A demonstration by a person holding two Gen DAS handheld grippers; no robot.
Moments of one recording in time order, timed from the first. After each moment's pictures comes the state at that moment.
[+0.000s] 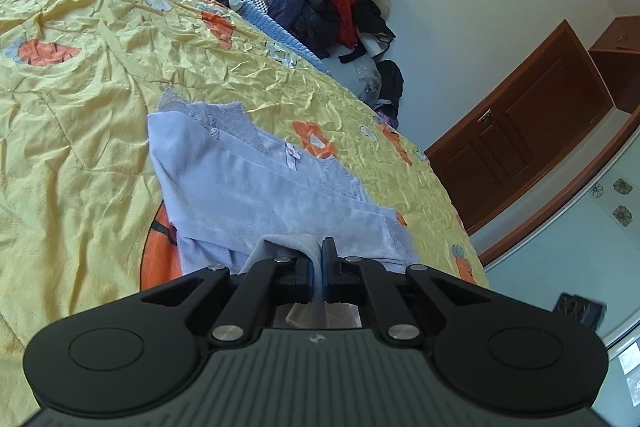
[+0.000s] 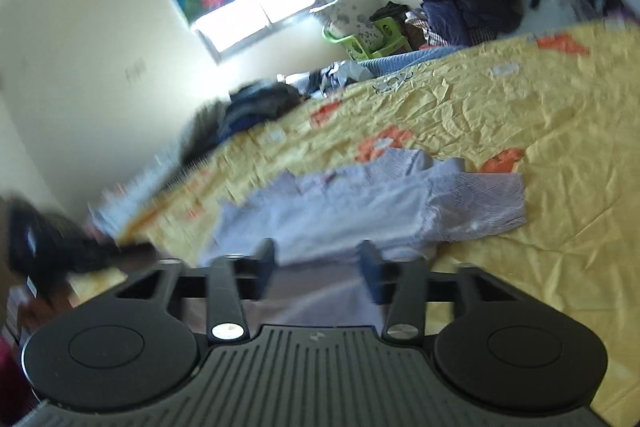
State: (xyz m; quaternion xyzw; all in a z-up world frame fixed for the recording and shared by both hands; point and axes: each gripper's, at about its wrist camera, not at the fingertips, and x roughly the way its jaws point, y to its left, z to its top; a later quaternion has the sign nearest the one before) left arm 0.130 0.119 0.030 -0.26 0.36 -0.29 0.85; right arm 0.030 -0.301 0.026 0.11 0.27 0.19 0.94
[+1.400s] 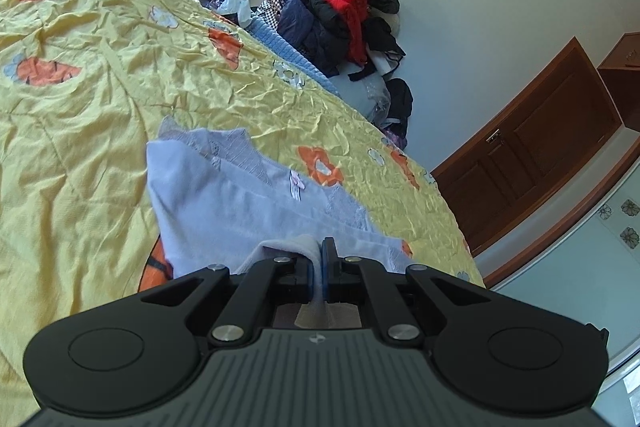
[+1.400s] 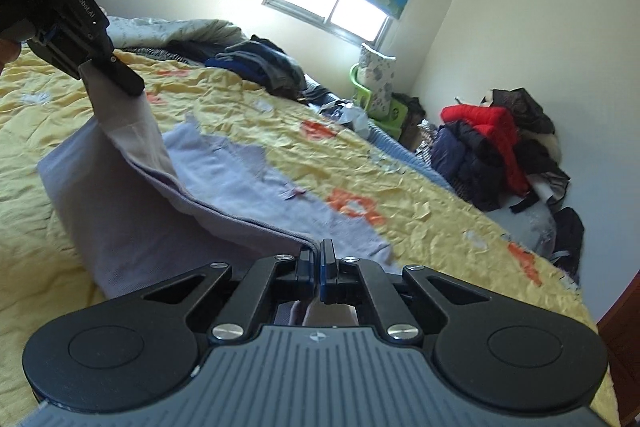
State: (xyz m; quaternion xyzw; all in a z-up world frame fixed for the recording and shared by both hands) left arm 0.151 0.110 0.044 -0.27 0.35 -0.27 0.86; right arm 0.033 -0.218 0.033 -0.23 0.16 0.12 0.95
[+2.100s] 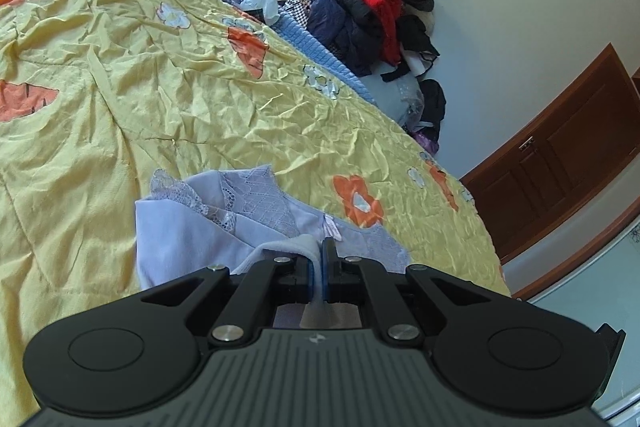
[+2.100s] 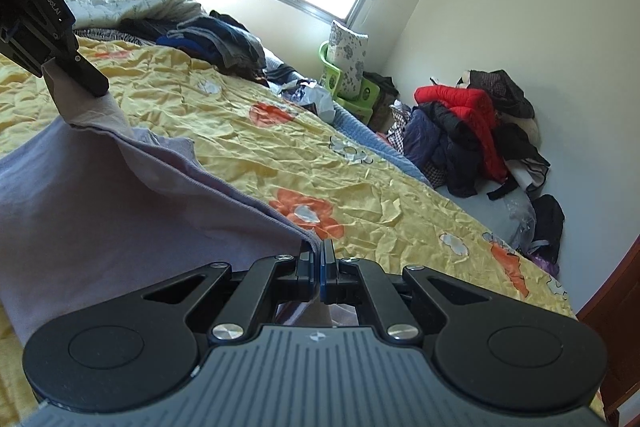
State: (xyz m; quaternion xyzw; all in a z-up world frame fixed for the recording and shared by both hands) left arm 0.246 0.088 0.028 -0.27 0.37 -0.23 0.86; right arm 0.146 -0.222 0.019 -0.23 0.20 0.08 0.95
